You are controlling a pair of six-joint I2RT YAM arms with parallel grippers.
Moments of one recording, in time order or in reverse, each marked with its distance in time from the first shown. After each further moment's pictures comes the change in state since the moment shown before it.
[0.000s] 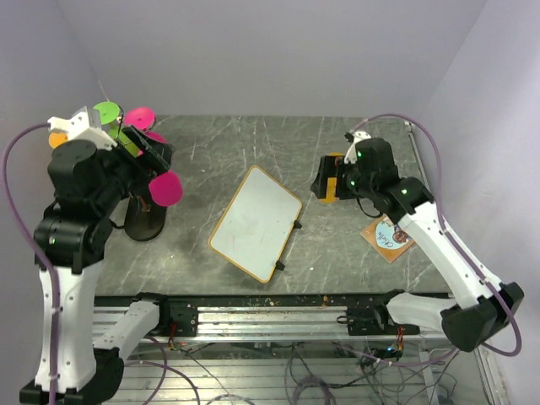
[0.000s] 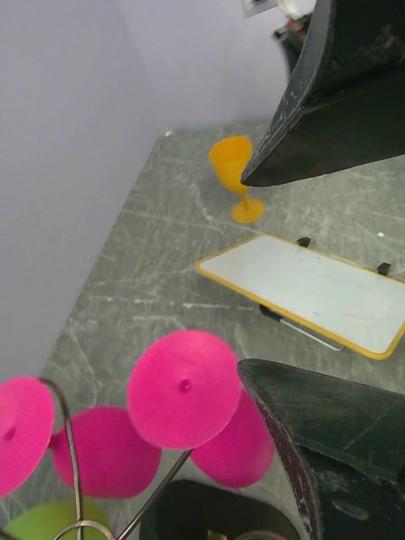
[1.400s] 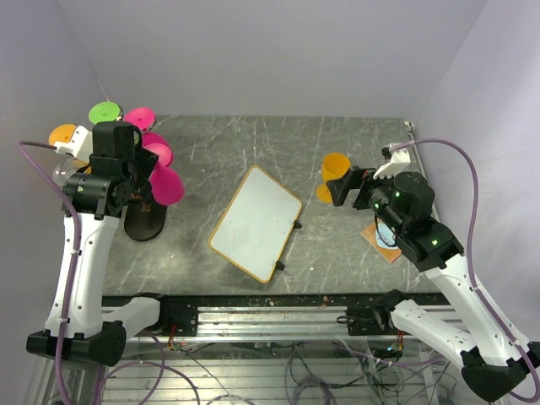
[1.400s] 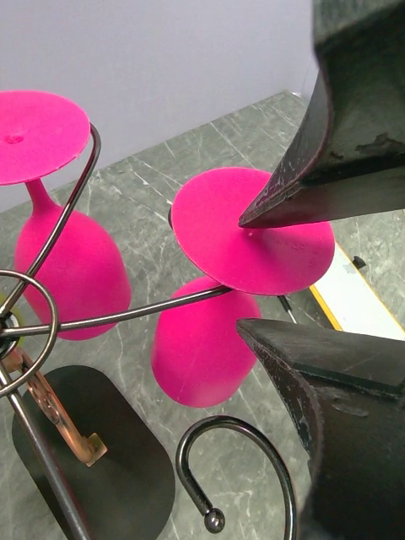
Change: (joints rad) left arm 0.000 0.232 0.004 -0.196 -0.404 -0.476; right arm 0.032 -0.404 -0.280 0.289 0.140 0.004
